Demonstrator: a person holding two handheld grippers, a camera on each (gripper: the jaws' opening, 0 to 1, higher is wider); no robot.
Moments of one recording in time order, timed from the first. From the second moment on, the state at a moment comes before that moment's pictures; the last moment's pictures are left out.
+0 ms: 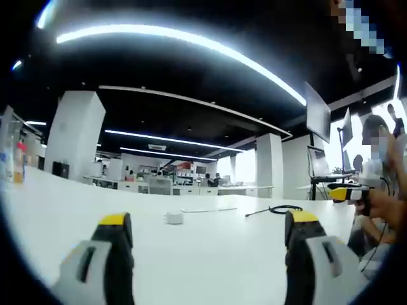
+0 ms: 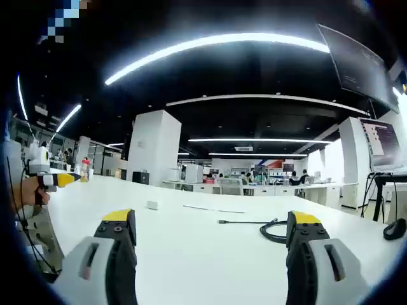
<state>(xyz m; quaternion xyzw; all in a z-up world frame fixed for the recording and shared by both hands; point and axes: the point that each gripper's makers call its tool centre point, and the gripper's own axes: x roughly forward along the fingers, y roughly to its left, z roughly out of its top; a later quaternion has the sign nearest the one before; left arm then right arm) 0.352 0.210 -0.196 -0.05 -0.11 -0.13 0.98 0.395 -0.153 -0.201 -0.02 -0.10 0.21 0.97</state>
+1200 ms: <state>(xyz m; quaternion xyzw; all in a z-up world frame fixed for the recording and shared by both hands) 0.343 0.207 -0.203 -0.05 -0.10 -0.13 0.98 0.387 -0.159 -0.202 -0.02 -0.09 0.19 0.98</state>
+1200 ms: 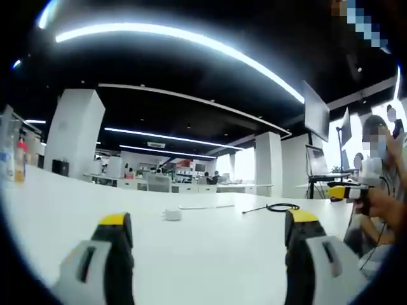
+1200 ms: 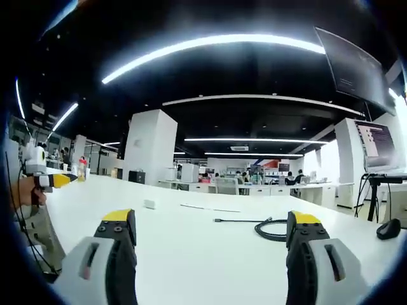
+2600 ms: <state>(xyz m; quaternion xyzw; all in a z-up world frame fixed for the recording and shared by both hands) 0.351 0.209 -0.209 -0.04 -0.09 -0.14 0.99 0.388 -0.151 -0.208 -0.03 -0.08 0.20 0.98</state>
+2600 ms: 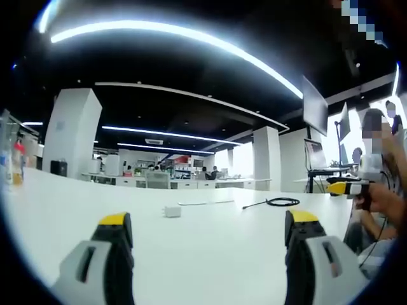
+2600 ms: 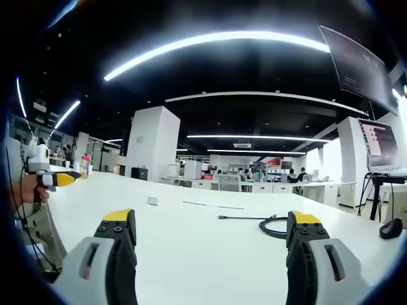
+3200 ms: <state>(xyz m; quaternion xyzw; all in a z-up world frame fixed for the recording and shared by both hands) 0.370 0.220 -0.202 -0.01 -0.08 -0.14 0.99 0.388 -0.151 -0.212 -0.03 -0.07 0.20 0.98</state>
